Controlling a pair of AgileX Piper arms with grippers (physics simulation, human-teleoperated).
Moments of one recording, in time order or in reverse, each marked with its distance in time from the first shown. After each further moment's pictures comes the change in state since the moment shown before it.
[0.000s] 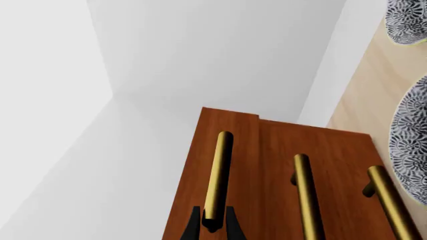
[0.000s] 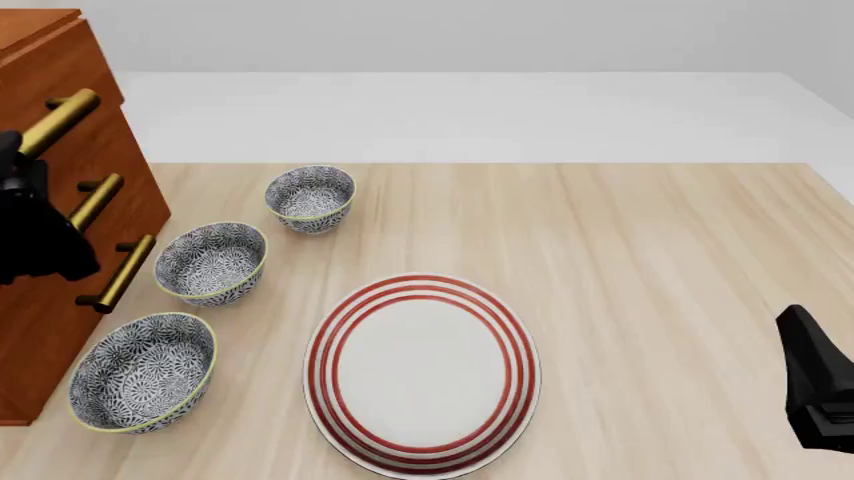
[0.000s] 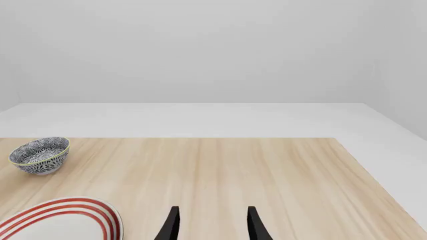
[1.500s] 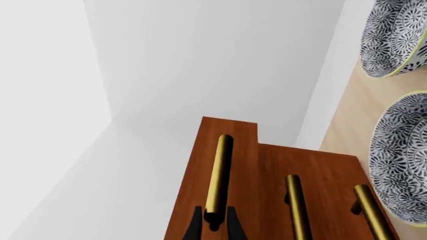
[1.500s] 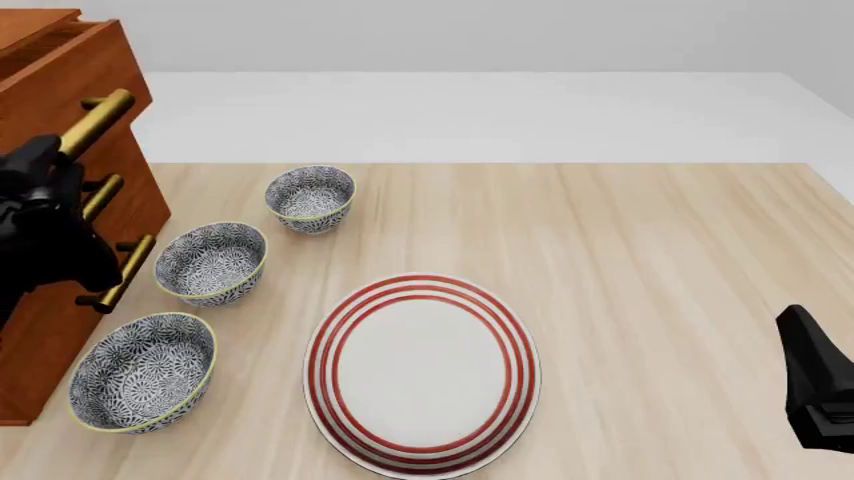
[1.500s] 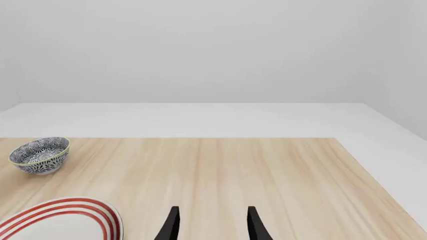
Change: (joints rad) left arm -0.104 -0.057 0.026 0.035 0.015; right arm 0.000 0.000 0.000 0.000 0.000
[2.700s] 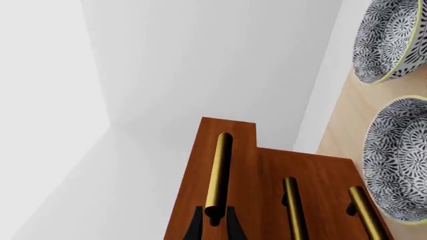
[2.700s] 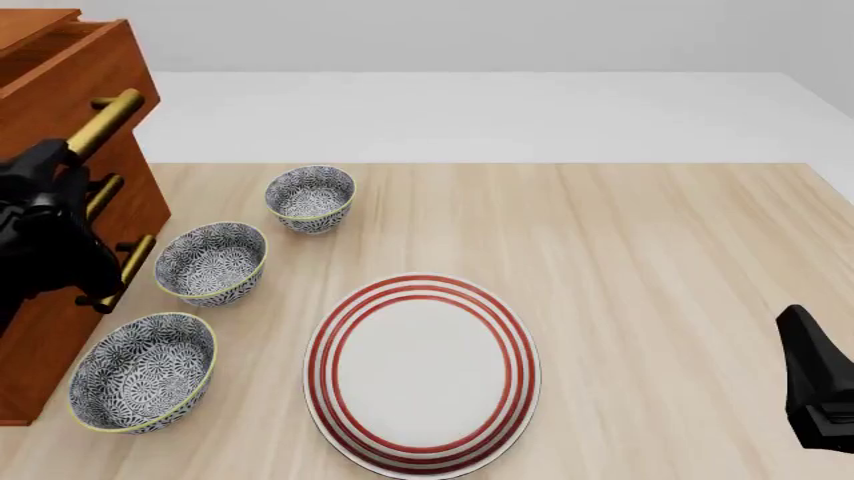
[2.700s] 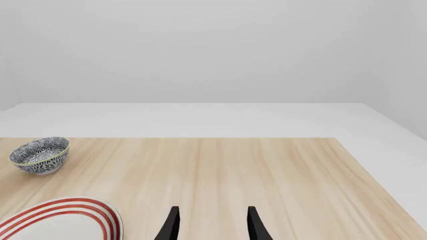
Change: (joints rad) left arm -0.027 -0.040 0.016 0.033 0.005; right arm 0.000 0.000 0.000 0.000 0.000
